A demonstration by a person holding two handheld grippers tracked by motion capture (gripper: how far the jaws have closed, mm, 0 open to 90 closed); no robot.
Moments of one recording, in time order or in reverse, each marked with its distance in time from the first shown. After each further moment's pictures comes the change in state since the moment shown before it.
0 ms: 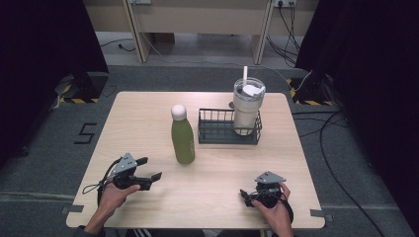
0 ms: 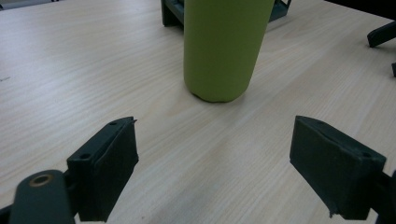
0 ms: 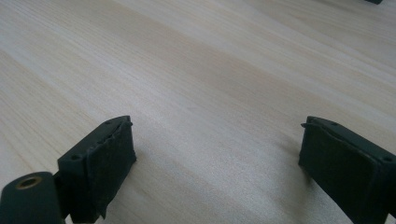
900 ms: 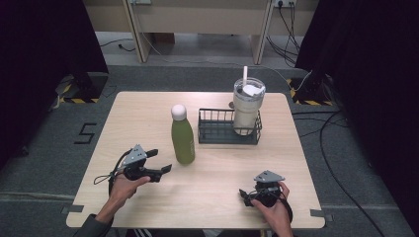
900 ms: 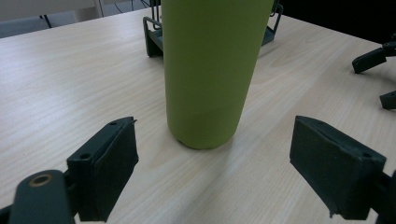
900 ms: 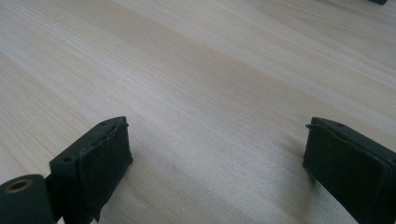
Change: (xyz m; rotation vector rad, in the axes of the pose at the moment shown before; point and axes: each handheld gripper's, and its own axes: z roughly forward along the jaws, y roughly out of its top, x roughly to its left) left arm -0.005 0.026 0.027 -0.046 -0.037 0.017; right arm 0.000 0.002 0.003 0.007 0.003 -0.002
